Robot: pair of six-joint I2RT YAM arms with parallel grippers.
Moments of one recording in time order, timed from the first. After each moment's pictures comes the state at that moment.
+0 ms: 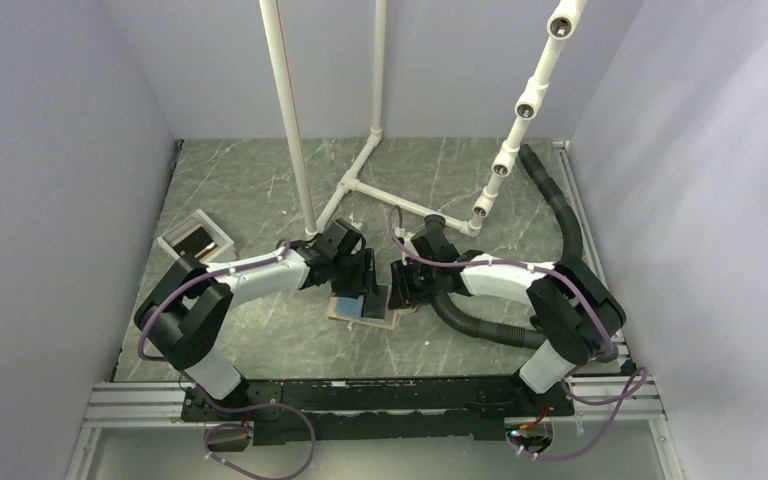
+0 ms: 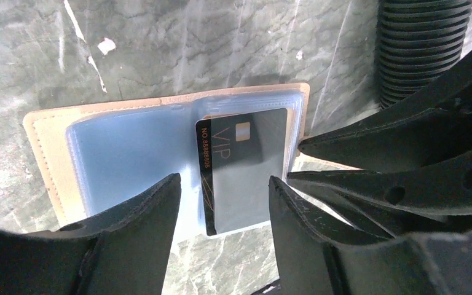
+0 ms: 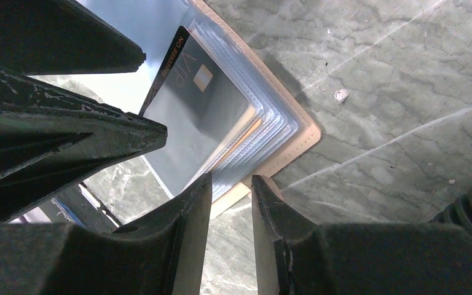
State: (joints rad) left arm -0.73 1.61 0.92 -0.29 0.14 -0.69; right arm 0.67 1.60 0.77 -0.13 -0.39 0.40
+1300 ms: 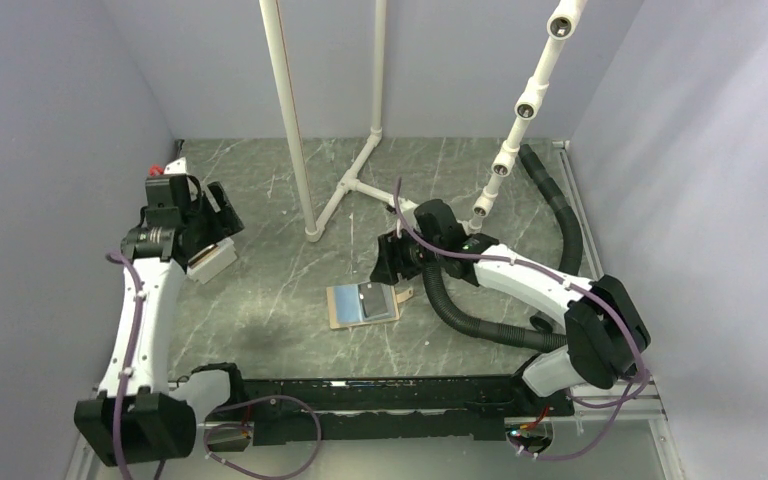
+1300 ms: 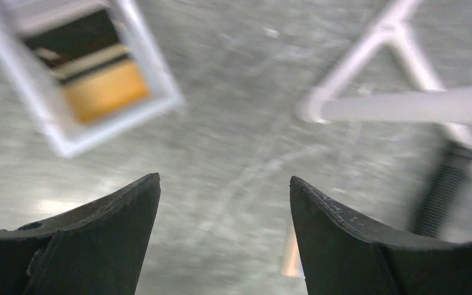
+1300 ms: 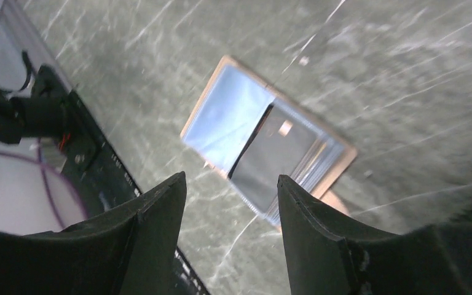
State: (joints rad) left arm 0.07 1.05 1.09 -0.75 0.08 -0.45; right arm 0.68 1.45 0.95 -0.19 -0.39 0.32
